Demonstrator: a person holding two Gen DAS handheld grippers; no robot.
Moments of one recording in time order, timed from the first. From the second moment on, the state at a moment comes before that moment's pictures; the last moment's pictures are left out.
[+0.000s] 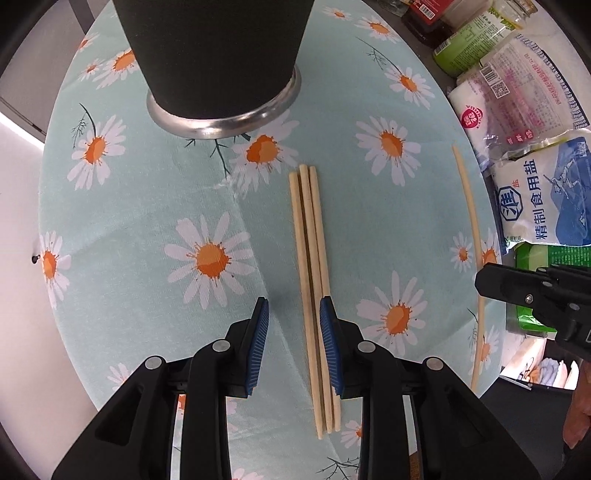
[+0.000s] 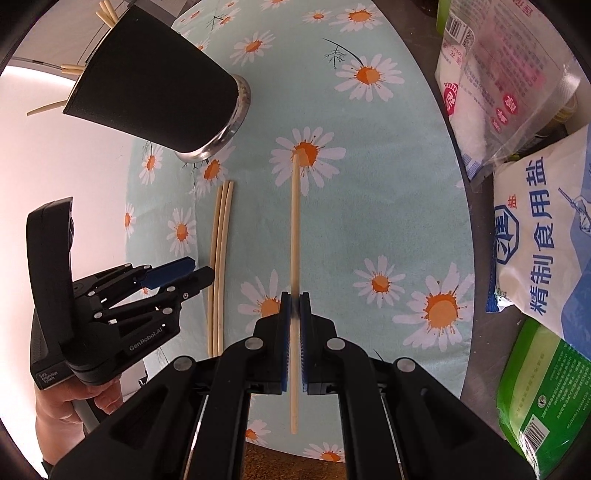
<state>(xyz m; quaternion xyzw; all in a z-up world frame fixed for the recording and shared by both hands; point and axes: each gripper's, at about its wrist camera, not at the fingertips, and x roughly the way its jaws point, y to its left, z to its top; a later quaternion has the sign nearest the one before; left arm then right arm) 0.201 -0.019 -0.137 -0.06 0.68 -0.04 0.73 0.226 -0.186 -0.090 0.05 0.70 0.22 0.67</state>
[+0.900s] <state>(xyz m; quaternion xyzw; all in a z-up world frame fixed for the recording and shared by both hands) 0.209 -0.054 -0.145 0.00 0.68 0.01 0.73 0.229 -0.164 -0.098 0.04 0.71 0.24 0.66</state>
